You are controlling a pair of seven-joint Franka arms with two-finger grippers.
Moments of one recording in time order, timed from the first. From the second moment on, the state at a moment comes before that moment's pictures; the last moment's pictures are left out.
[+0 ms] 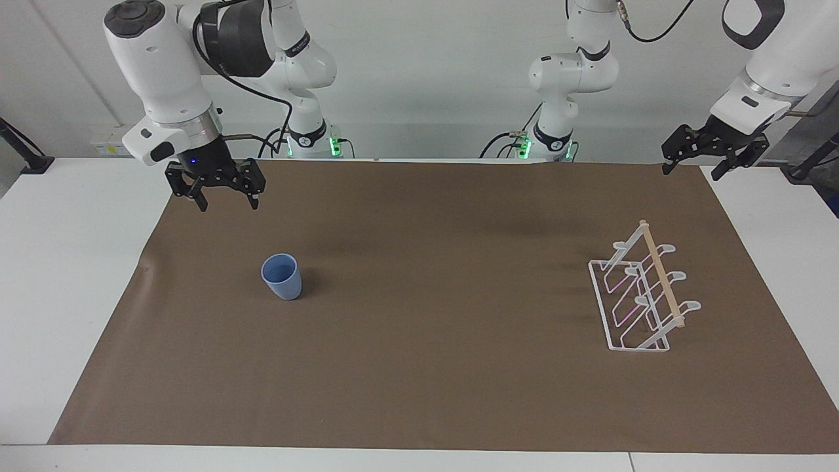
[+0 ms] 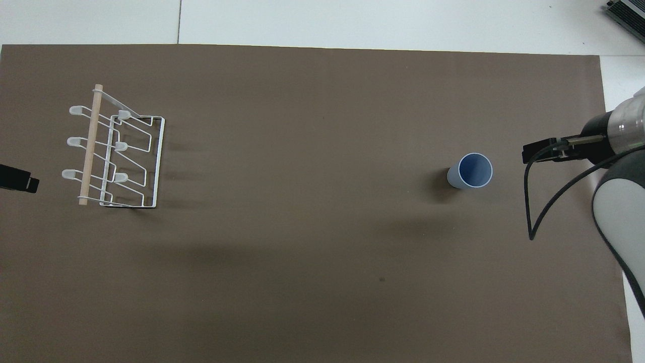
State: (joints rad) left arm -0.01 -0.05 0.06 -1.62 -0.01 1.51 0.24; right arm -0.02 -0.01 0.03 -1.73 -0.01 1.80 -0.04
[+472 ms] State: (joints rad) left arm -0.01 -0.05 0.06 -1.62 -0.01 1.51 0.24; right arm -0.03 -0.01 0.03 -1.93 -0.01 2.03 -0.04
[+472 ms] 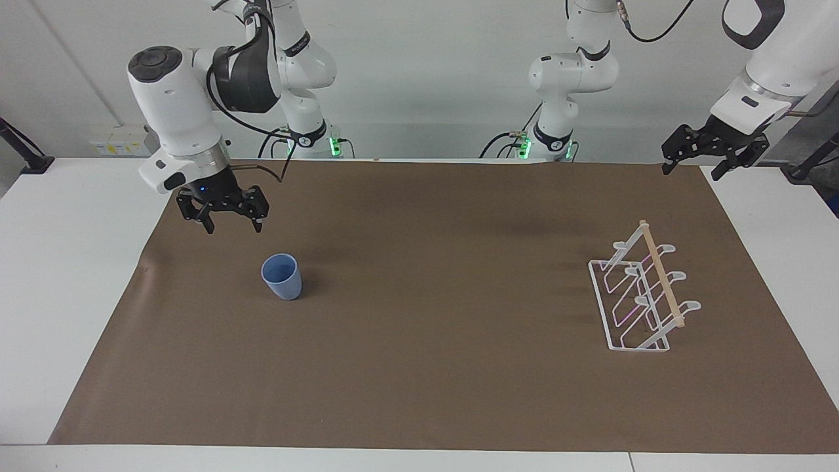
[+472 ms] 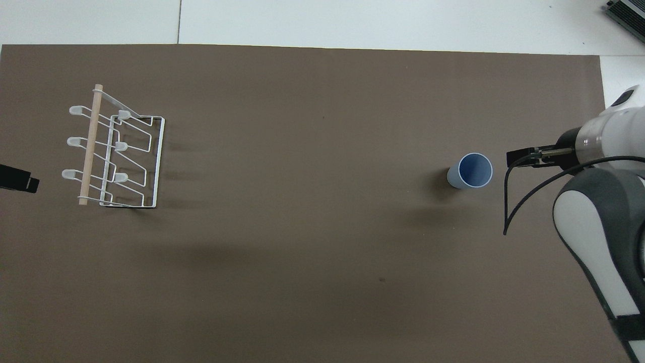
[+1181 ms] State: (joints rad) left arm -0.01 -0.05 0.06 -1.62 -0.01 1.51 0.24; right arm -0.03 0.09 0.03 -2.10 -0.01 2.29 -0.04
